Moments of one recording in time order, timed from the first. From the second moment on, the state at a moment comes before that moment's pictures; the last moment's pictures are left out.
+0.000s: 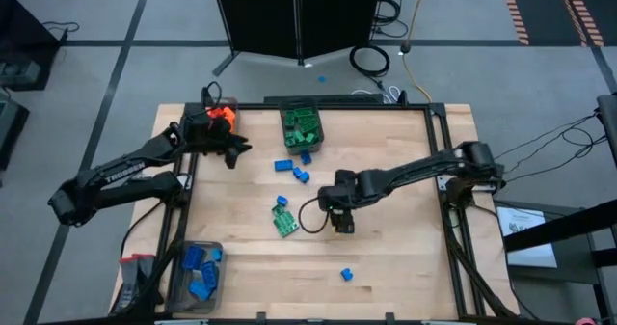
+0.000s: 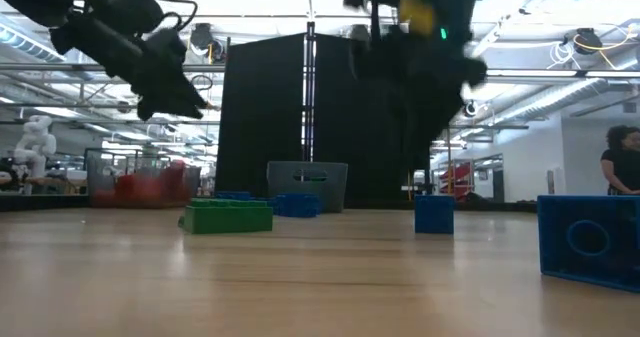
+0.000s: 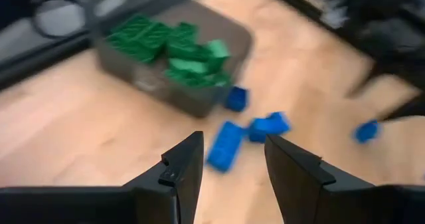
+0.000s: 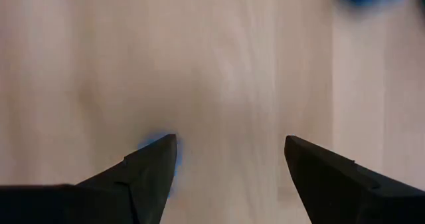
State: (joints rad) left arm 0.70 0.78 0.47 -0.25 0.36 -0.17; right arm 0.14 1.82 1.30 -0.77 0.12 0.21
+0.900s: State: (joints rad) left arm 0.40 0.52 0.47 -0.29 0.47 -0.28; right arm 0.32 1.83 1.31 -0.70 -0.02 0.23
